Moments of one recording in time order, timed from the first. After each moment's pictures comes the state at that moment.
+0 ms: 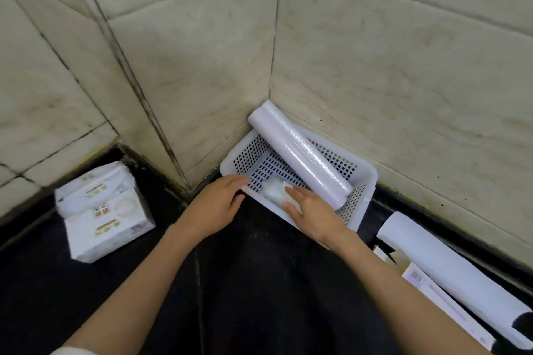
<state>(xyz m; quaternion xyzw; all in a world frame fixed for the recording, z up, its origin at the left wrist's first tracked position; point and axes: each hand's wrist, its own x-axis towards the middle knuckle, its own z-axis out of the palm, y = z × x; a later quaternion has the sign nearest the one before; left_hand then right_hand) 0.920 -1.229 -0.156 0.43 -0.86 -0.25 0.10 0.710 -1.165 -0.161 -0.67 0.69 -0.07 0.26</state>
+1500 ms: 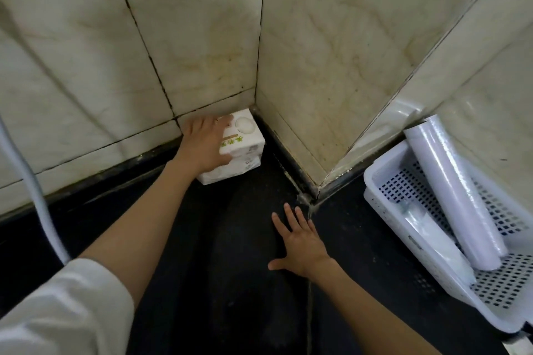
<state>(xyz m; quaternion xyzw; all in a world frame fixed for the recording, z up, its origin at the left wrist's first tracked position) 1.196 -1.324 -0.185 0.67 -0.73 -0.13 0.04 0.960 -1.208 -0.254 -0.78 0.53 0.20 0.26</state>
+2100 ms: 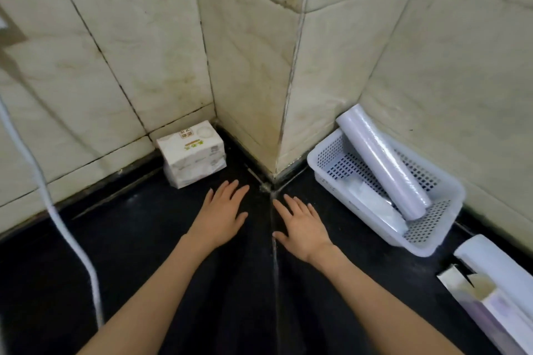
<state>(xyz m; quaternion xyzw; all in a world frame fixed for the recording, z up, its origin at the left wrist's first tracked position) 1.091 -1.175 -0.167 0.59 -0.78 -0.21 0.00 0.898 -1.155 -0.189 -0.78 0.59 0.05 0.20</state>
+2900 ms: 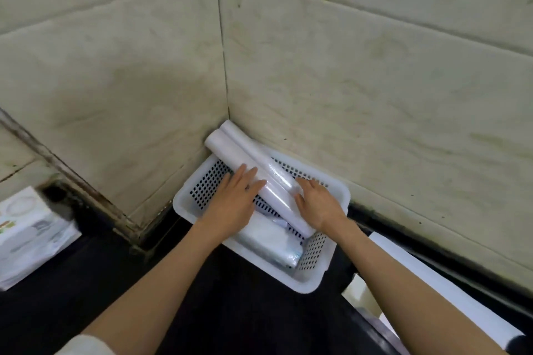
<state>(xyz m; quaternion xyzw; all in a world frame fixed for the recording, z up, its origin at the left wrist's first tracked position) 0.807 -1.279 -0.179 0.39 -0.91 -0.11 0.03 0.620 -1.216 -0.168 -0.59 0.77 -0.05 0.23</state>
